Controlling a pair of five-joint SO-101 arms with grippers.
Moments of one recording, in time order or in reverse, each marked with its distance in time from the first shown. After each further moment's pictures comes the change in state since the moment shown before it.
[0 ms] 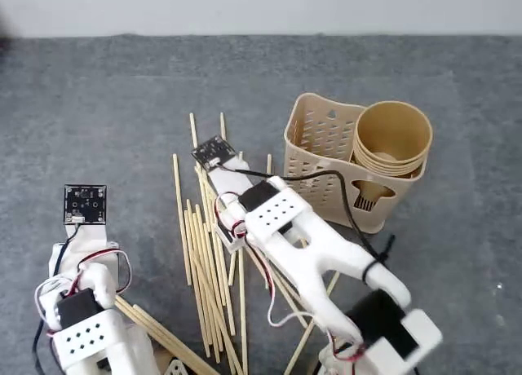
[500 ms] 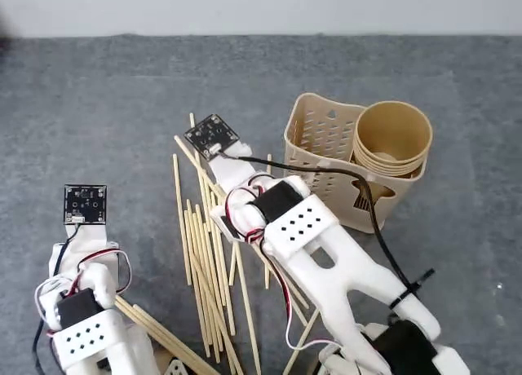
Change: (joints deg) left arm 0.0 0.0 0.0 0.0 0.0; right arm 0.0 -12.0 -1.7 0.7 3.9
